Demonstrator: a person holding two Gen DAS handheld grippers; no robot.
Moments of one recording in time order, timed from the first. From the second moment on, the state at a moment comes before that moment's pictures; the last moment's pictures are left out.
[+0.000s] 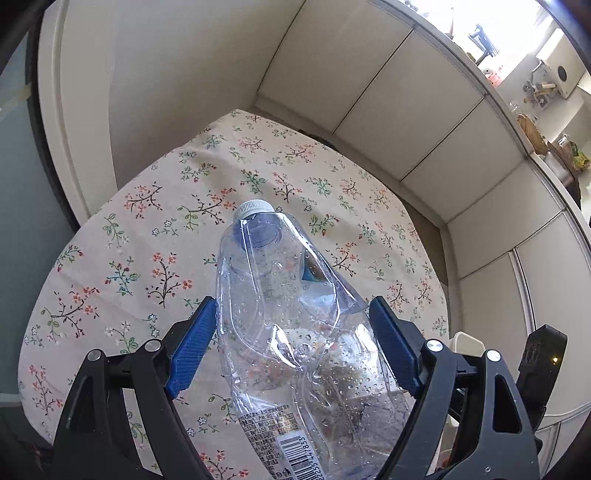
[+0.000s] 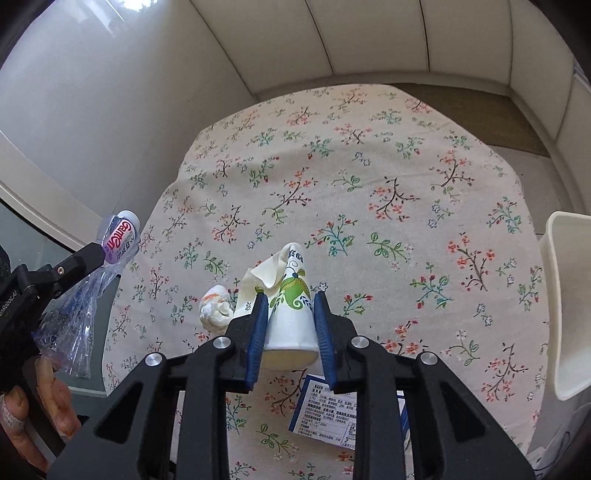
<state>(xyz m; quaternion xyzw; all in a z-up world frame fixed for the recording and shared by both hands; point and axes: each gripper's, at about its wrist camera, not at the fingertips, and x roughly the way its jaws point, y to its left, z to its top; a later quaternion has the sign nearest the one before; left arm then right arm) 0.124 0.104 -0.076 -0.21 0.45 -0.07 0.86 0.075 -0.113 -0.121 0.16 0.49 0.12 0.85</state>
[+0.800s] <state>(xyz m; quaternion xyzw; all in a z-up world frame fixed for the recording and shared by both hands) 0.118 0.058 -0.032 -0.18 0.40 -0.12 0.89 0.025 -0.211 -0.038 0.19 0.29 0.02 0.94</state>
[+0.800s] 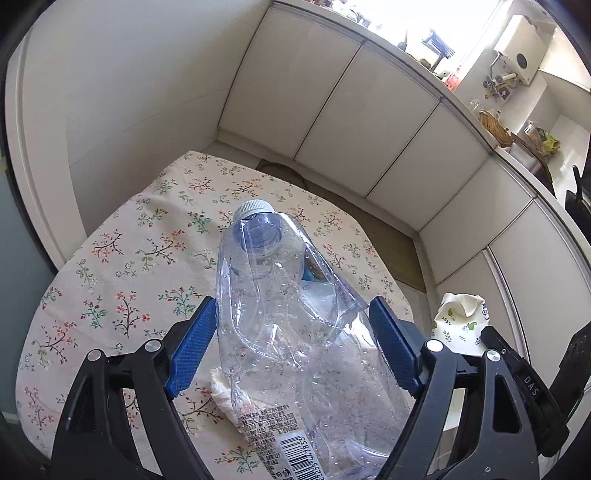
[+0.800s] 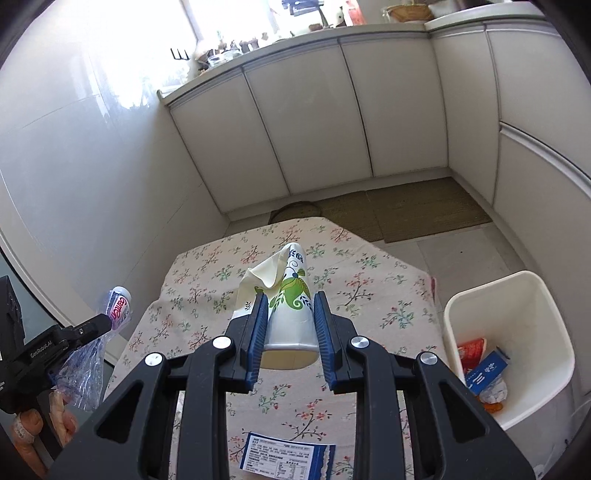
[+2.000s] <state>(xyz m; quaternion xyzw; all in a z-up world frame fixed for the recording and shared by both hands) 0.102 -0.116 -0.026 -0.12 0.40 -0.25 0.87 -0.086 -0.422 -0.038 0.16 0.22 -0.32 0.91</state>
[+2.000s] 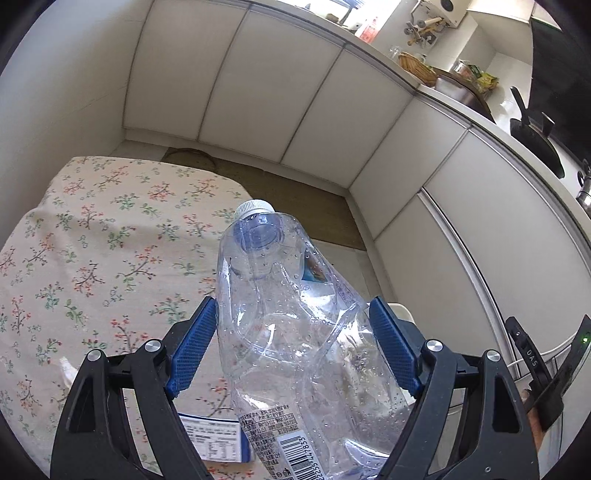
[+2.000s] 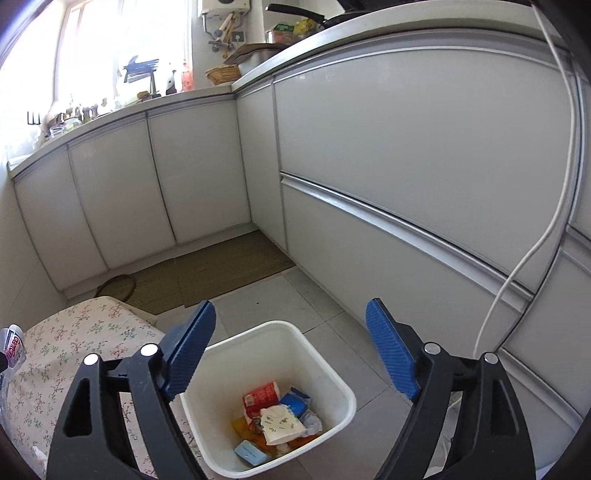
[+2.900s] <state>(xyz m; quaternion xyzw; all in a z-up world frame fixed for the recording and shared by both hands) 0.079 -0.317 -0.059 -0.07 0.46 -0.40 0.79 -0.163 -0.502 -0.062 0.24 0.22 -0.43 0.84</state>
